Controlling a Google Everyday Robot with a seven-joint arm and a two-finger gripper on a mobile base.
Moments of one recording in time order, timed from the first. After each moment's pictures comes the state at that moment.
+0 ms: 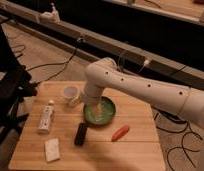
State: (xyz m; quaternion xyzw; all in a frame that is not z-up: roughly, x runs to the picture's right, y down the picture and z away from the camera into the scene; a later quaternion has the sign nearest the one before) arm -0.068 0.102 0.698 -0.21 -0.33 -0.45 0.80
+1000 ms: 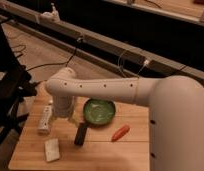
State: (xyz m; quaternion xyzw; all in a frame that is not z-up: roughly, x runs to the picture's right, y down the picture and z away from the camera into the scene) arm -0.197 0.181 0.708 -0.26 -0.35 -0.60 0.67
